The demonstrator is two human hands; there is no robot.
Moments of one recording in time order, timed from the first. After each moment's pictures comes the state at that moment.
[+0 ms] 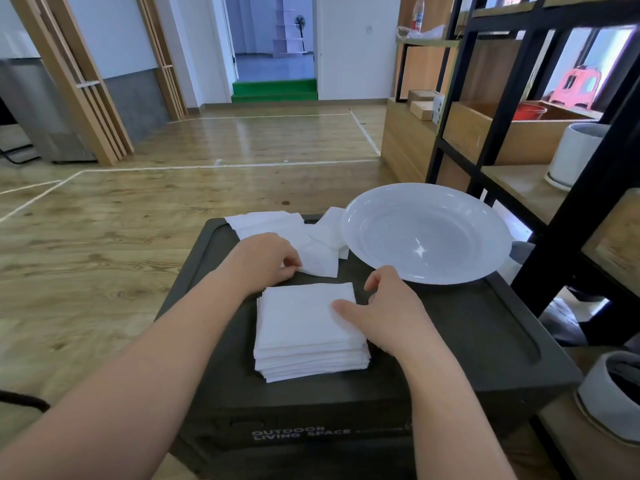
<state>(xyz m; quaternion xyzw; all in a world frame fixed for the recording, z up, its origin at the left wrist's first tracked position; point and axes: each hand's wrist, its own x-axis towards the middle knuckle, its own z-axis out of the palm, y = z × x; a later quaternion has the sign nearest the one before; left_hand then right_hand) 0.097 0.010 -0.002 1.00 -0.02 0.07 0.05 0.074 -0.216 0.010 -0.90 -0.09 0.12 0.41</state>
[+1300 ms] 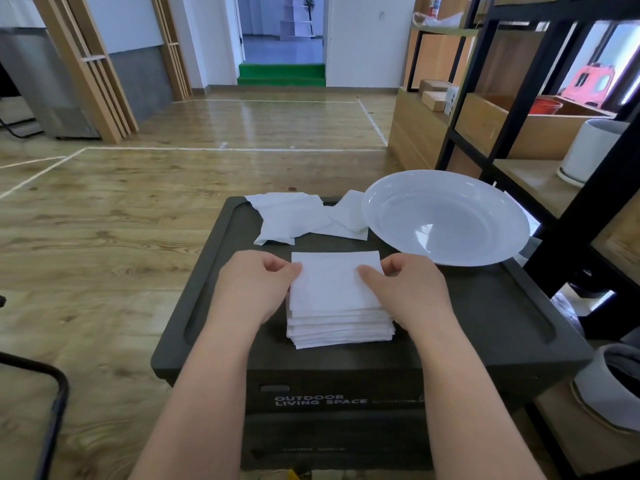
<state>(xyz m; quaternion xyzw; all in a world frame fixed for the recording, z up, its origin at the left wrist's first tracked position) -0.012 -0.033 0.014 0.82 0.33 0.13 0.44 0.064 -0.202 0.006 -0.91 -0.07 0.03 0.42</state>
